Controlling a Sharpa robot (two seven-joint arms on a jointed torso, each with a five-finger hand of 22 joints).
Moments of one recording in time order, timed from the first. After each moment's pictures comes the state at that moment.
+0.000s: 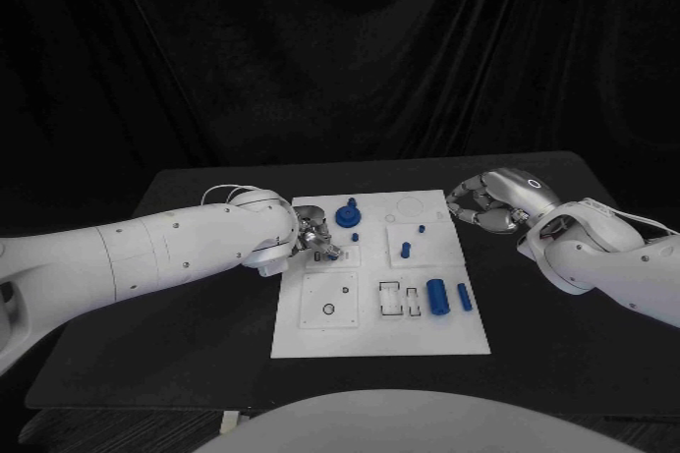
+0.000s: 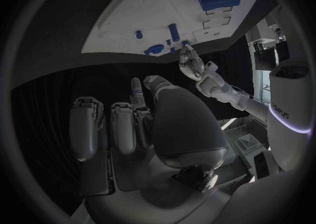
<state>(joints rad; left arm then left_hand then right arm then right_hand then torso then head) 1.21 -0.57 -0.21 1.29 -1.00 0.03 -0.42 1.19 0.01 0.33 0.14 0.57 0.97 0.08 0.25 0.77 1.47 0.00 1.51 1.31 1.47 -0.05 1.56 1.31 0.04 1.45 0.06 1.37 1.31 1.18 -0.95 -0.21 1.46 -1.46 -0.62 0.07 1.34 -0.04 0.20 0.24 0.58 0.94 0.10 0.23 0.15 1.47 0.00 1.57 1.31 1.47 -0.07 1.49 1.31 0.02 1.47 0.04 1.43 1.31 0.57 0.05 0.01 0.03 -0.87</state>
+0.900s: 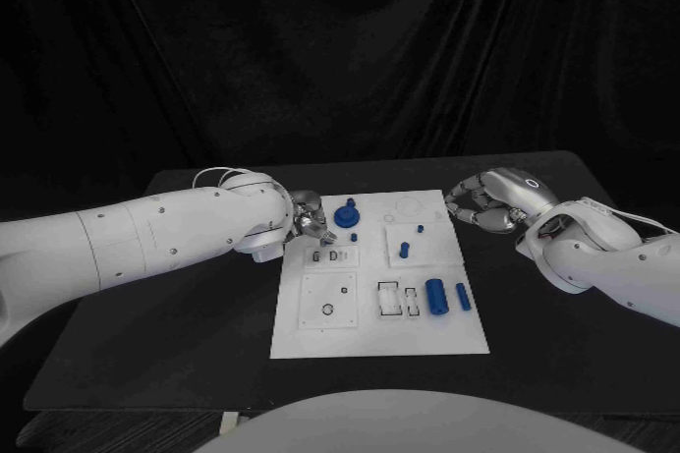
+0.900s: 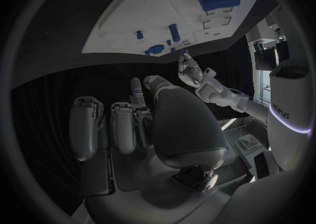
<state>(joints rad) 1.27 -0.59 -0.21 1.32 -1.00 0.04 -0.43 1.17 -0.01 0.36 0.09 0.55 0.96 0.07 0.26 0.78 1.47 0.00 1.51 1.31 1.47 -0.05 1.56 1.31 0.04 1.45 0.06 1.38 1.31 1.18 -0.95 -0.21 1.46 -1.46 -0.62 0.07 1.34 -0.04 0.20 0.24 0.58 0.94 0.10 0.23 0.15 1.47 0.00 1.57 1.31 1.46 -0.06 1.49 1.31 0.02 1.47 0.04 1.42 1.31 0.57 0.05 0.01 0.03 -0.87</state>
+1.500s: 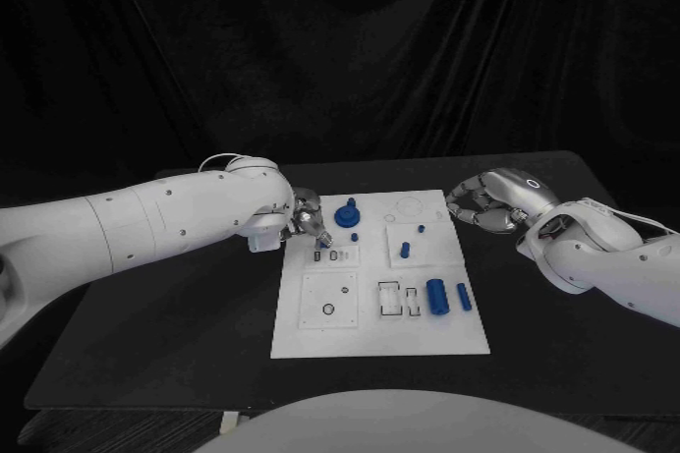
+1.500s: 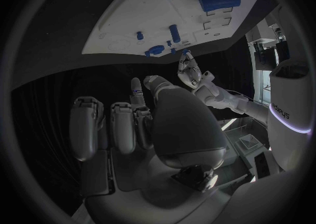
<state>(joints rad) 1.30 -0.54 -0.21 1.22 -0.93 0.24 -0.48 1.15 -0.02 0.41 0.05 0.50 0.97 0.08 0.27 0.78 1.47 0.00 1.52 1.31 1.47 -0.06 1.56 1.31 0.04 1.45 0.05 1.38 1.31 1.18 -0.95 -0.21 1.46 -1.46 -0.62 0.07 1.34 -0.04 0.20 0.24 0.58 0.94 0.10 0.23 0.15 1.47 0.00 1.57 1.31 1.46 -0.06 1.49 1.31 0.02 1.47 0.04 1.42 1.31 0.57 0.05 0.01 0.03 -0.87</state>
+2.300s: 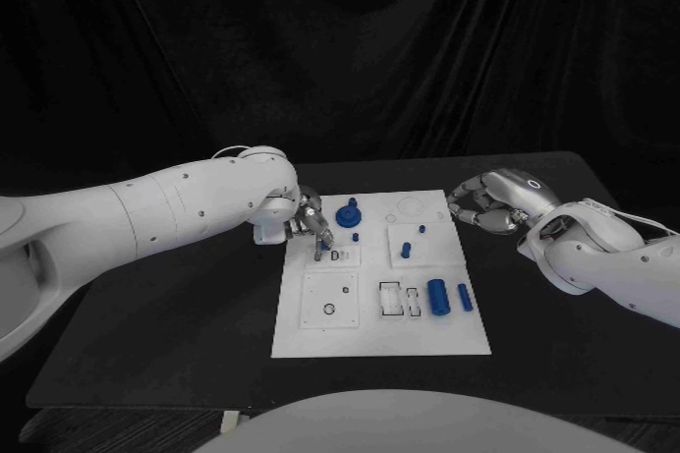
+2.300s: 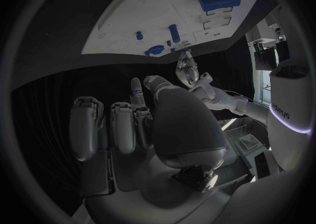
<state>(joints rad) 1.31 -0.47 -0.21 1.11 -0.83 0.34 -0.56 1.13 -0.02 0.42 0.05 0.51 0.97 0.08 0.27 0.77 1.47 0.00 1.53 1.31 1.47 -0.06 1.56 1.31 0.04 1.46 0.05 1.39 1.31 1.18 -0.95 -0.21 1.46 -1.46 -0.62 0.07 1.34 -0.04 0.20 0.24 0.58 0.94 0.10 0.23 0.15 1.47 0.00 1.57 1.31 1.46 -0.06 1.49 1.31 0.02 1.47 0.04 1.42 1.31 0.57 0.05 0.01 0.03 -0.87</state>
